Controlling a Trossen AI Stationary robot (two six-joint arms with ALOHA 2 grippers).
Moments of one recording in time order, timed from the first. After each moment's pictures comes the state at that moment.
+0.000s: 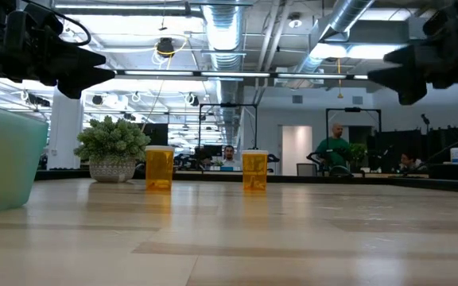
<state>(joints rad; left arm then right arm) 0.03 0.01 0.01 0.04 -0.15 -0.05 0.29 0.22 0.01 0.20 0.37 0.06</state>
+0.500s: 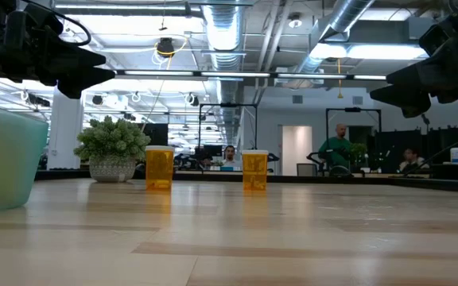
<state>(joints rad) 0.03 0.01 0.01 0.04 -0.15 -0.05 0.29 0.22 0.01 0.06 0.36 0.13</state>
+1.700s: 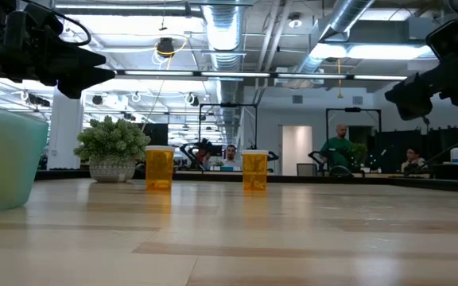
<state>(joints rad) 0.03 0.01 0.01 0.04 -0.15 -0.05 0.24 0.22 0.02 -0.01 0.02 0.07</state>
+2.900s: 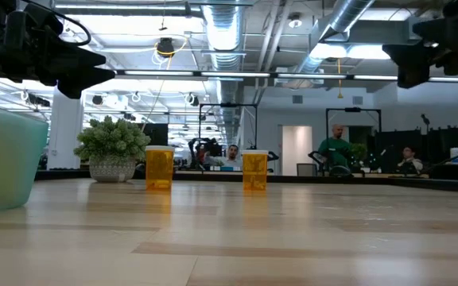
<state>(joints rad) 0.03 0.01 0.01 0.04 -0.15 -0.04 0.23 0.01 0.01 0.11 0.08 -0.07</state>
